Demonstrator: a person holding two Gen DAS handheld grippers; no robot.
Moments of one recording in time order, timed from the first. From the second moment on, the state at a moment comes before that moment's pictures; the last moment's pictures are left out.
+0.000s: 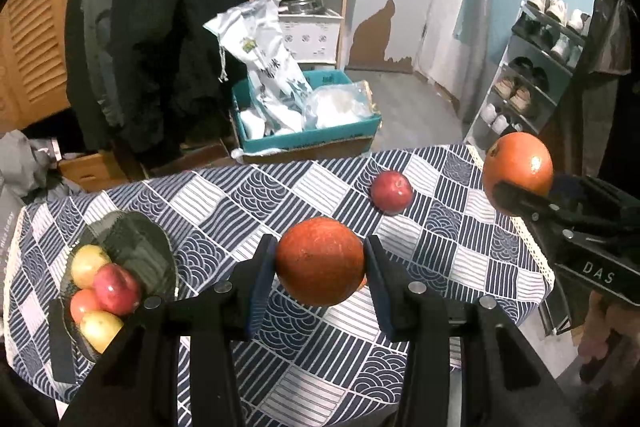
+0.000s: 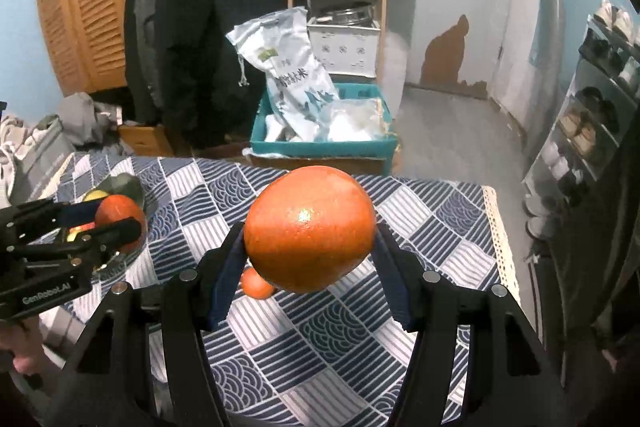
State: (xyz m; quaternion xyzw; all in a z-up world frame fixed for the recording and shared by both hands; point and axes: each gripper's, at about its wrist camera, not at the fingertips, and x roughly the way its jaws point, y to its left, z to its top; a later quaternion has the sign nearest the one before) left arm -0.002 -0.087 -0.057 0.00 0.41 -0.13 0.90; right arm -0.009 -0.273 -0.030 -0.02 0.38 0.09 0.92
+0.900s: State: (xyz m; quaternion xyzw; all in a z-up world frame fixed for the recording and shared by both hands) left arm 0.000 -0.007 -0.053 -0.04 0.41 -0.07 0.91; right arm 0.018 -0.187 -0.017 -0.03 0.38 0.15 0.91
